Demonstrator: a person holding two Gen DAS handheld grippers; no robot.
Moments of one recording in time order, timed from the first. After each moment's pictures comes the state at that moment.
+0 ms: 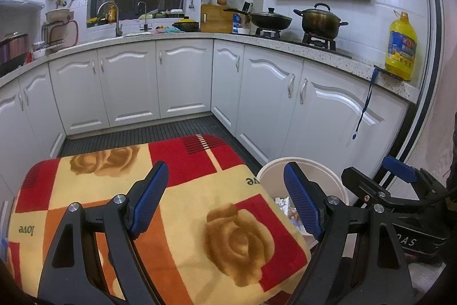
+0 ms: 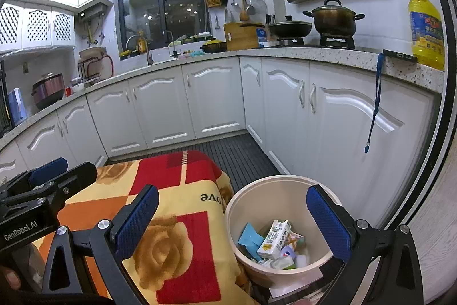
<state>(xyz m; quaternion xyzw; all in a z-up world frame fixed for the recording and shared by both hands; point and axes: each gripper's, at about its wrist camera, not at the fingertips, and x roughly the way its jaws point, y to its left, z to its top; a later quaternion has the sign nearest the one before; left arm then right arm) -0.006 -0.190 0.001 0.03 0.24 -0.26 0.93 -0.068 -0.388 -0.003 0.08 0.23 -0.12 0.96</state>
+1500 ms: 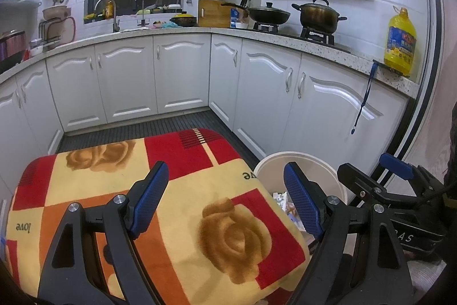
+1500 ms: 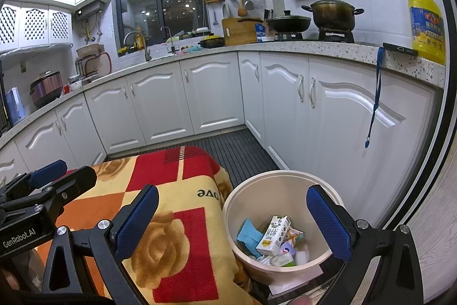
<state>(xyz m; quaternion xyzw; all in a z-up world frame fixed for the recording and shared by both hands) -0.005 -0.192 -0.007 0.04 0.26 -0.27 0.93 -0.064 -0.393 -0.007 0.08 0.24 -0.12 0.96</state>
